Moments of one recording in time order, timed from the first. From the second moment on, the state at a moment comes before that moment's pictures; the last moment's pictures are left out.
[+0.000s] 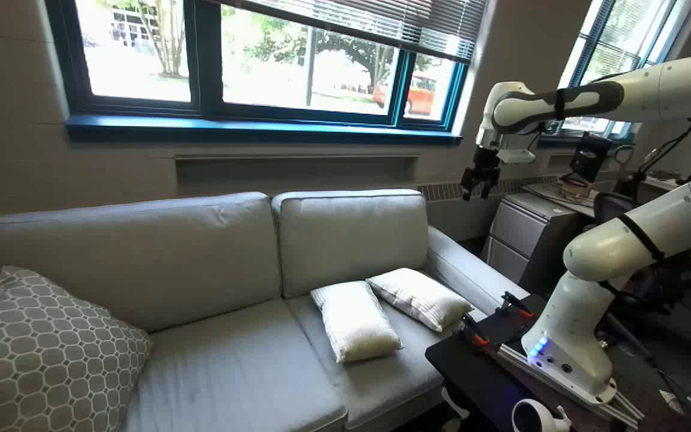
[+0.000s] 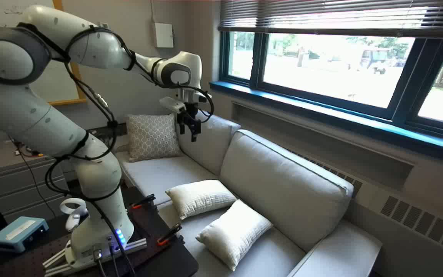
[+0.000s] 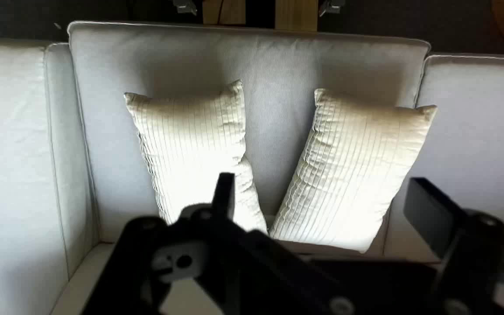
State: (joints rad) arm 0.00 -0.58 0.00 -2.51 0.01 1.88 0.02
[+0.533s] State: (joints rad) arm 0.00 -0.58 0.00 -2.50 0.01 1.88 0.02
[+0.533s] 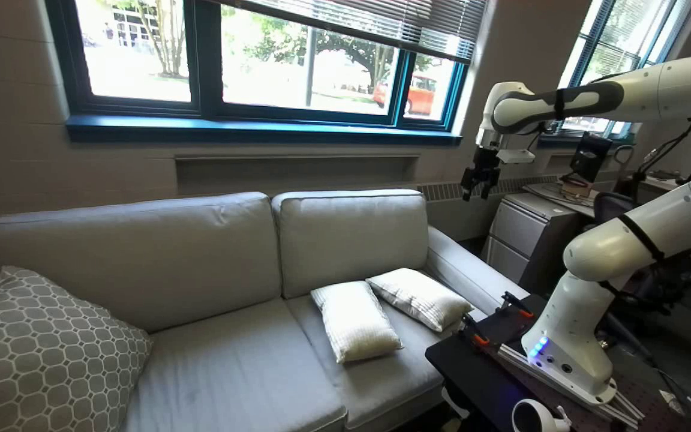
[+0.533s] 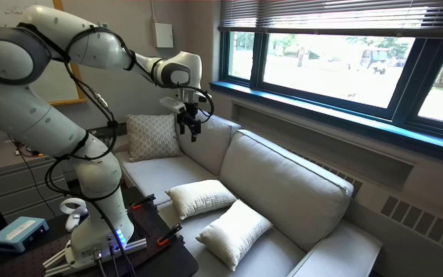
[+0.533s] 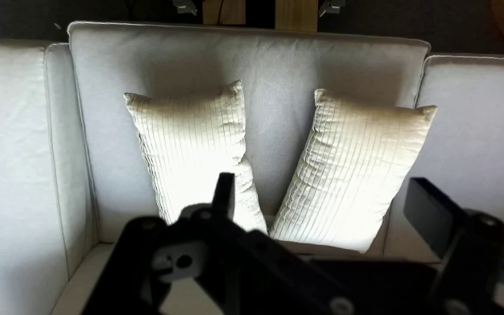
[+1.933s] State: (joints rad) arm 0.01 -0.11 0.11 -2.34 0.02 2.27 0.38
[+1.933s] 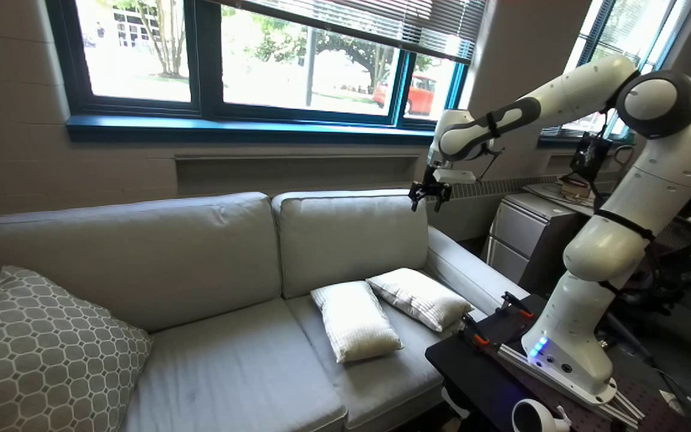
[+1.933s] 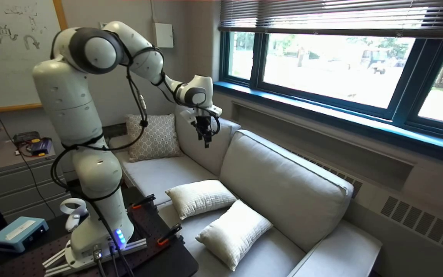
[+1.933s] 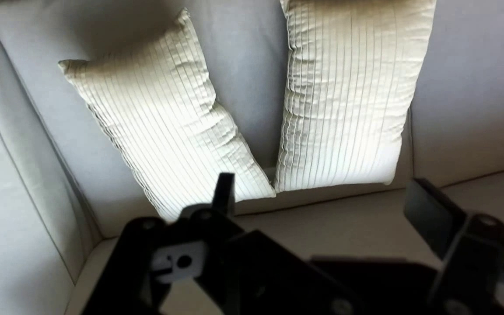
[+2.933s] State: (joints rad) arm 0.07 0.39 0.03 -2.07 0.06 2.32 0.57
